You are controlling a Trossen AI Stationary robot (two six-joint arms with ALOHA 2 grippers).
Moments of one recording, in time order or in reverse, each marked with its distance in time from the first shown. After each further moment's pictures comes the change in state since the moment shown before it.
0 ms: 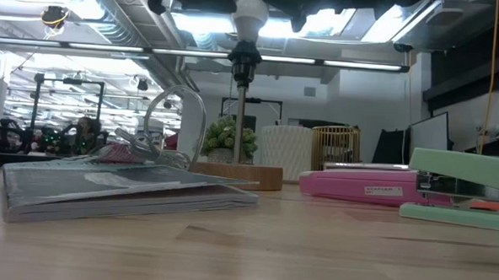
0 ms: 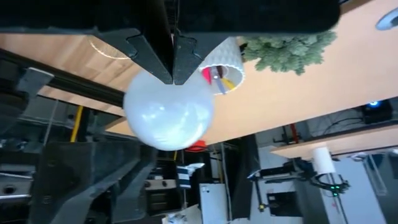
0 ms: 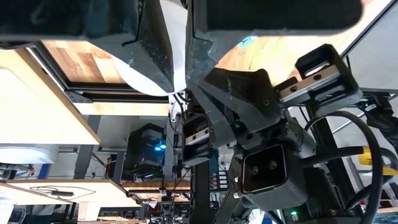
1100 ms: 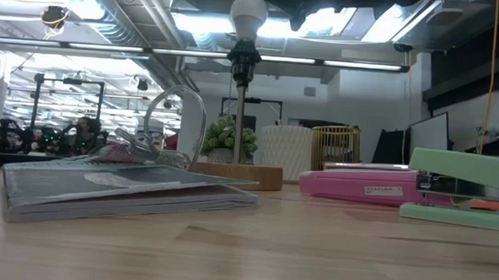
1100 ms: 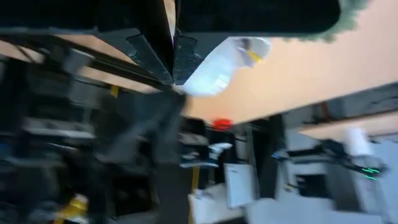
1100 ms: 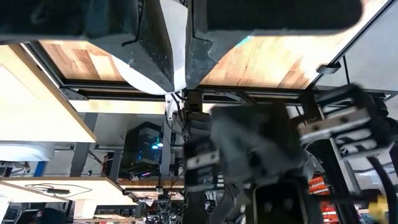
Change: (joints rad) left arm -0.051 -0.053 0.000 0.128 0.091 0.133; right arm 0.001 0.001 -0.001 0.020 0.000 0.000
